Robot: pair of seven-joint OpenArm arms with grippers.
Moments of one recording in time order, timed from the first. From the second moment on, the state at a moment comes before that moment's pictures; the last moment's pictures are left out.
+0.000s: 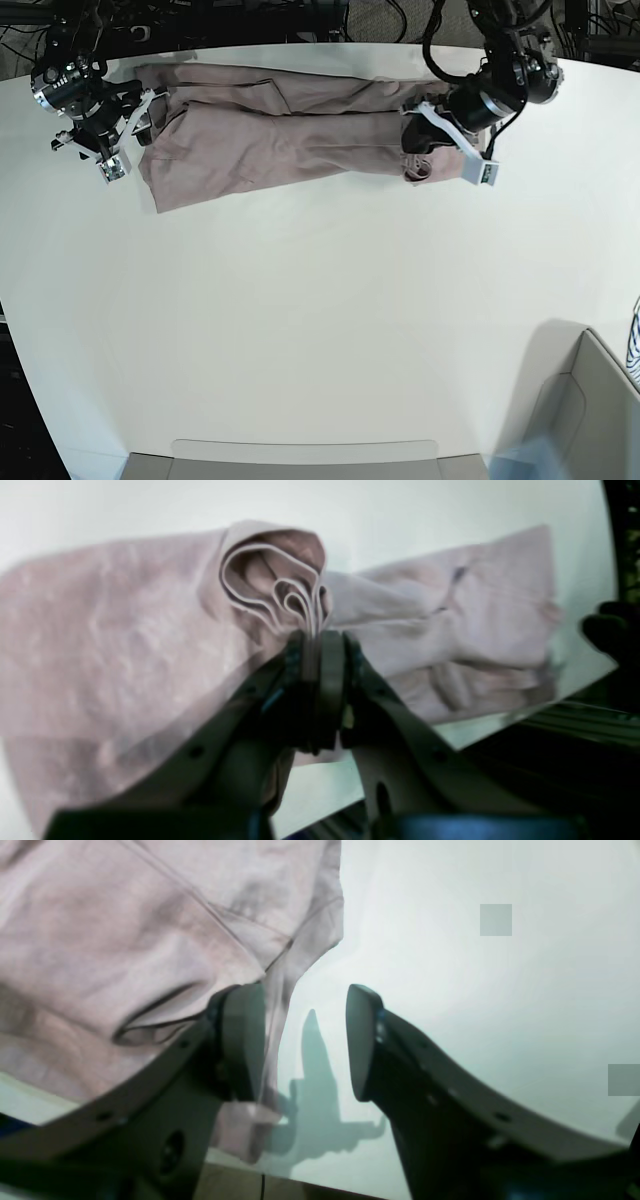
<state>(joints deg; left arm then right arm) 21.6 -0.3 -17.9 116.2 -42.6 -18.2 71.4 -21.9 14.2 21.9 116.8 15.8 34.3 -64.5</state>
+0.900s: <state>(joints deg) 19.2 -0.4 -5.4 114.5 -42.6 -11.1 65.0 -22.1 14.2 21.9 116.8 15.7 34.3 -64.5</state>
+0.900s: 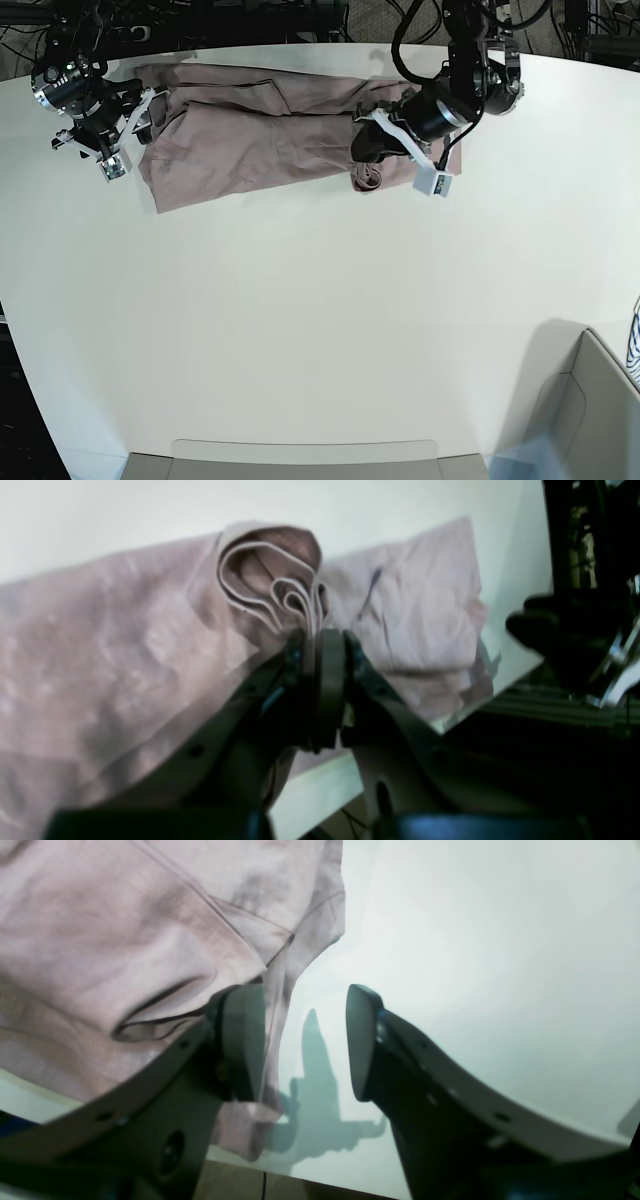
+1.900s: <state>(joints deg) 24.0 -3.5 -11.1 114.7 -42.9 -11.4 66.2 -24.5 19.6 42.1 96.8 52.2 44.4 -65.0</state>
